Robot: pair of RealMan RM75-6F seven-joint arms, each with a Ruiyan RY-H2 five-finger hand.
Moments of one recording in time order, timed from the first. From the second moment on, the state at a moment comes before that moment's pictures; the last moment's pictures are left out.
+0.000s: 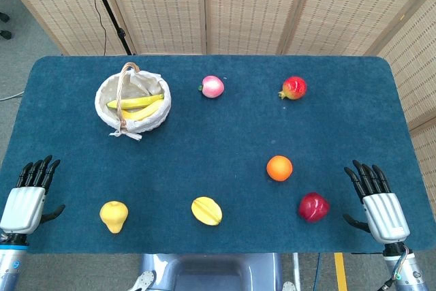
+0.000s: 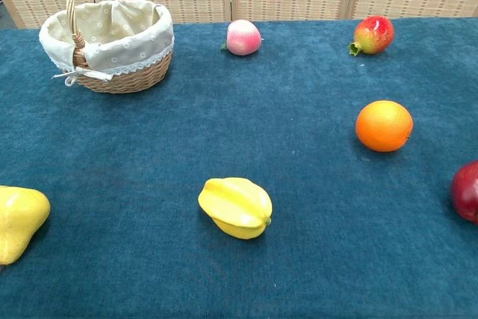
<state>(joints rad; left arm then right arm) -0.09 -1.26 -0.01 -1.55 1.49 1.45 0.15 0.10 -1.21 0.01 -1.54 -1.65 1.52 -0.04</state>
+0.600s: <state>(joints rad) -0.09 -1.26 -0.02 -1.54 1.50 1.47 0.13 0.11 -1.21 0.01 -1.55 -1.63 1.49 -0.05</state>
